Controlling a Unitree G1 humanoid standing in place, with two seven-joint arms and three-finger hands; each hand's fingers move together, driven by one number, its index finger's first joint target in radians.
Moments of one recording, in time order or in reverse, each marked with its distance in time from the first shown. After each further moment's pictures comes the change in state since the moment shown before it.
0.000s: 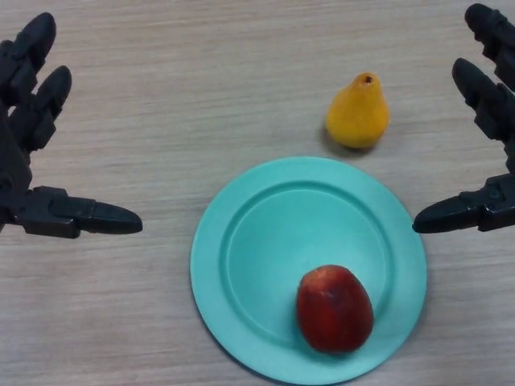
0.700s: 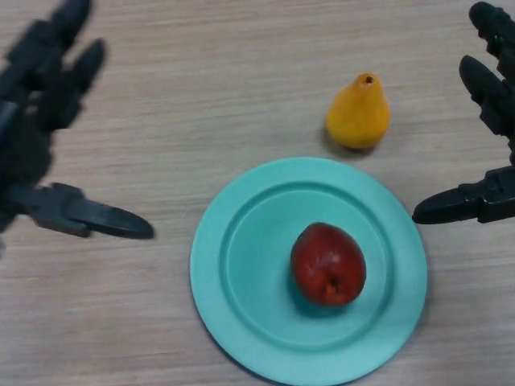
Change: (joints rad) left arm -0.015 0.007 -0.003 0.053 -0.003 -0.170 -0.091; right arm -0.027 0.002 0.007 0.042 -0.045 -0.007 0.000
